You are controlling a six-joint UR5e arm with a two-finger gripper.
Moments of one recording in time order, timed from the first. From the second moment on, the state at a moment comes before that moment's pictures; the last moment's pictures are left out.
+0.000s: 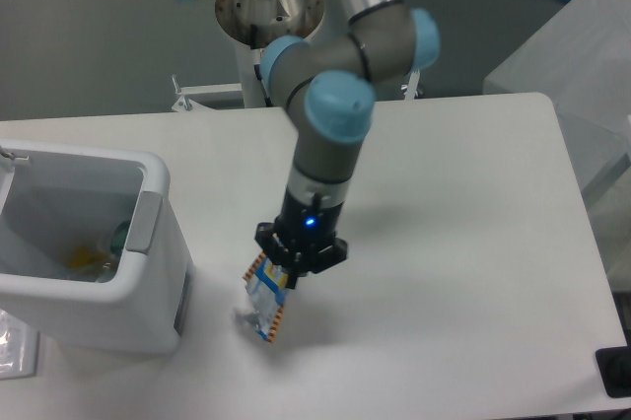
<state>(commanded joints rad) 2.47 -1.85 -1.60 -0.78 1.17 0.27</state>
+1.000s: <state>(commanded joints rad) 2.46 -1.56 -1.51 -0.78 0.82 0.02</state>
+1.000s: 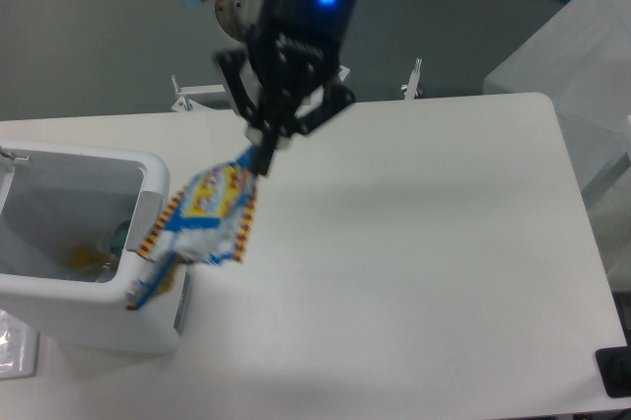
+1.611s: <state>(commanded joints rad) 2.29 -1.59 -1.58 -0.77 0.82 0.53</state>
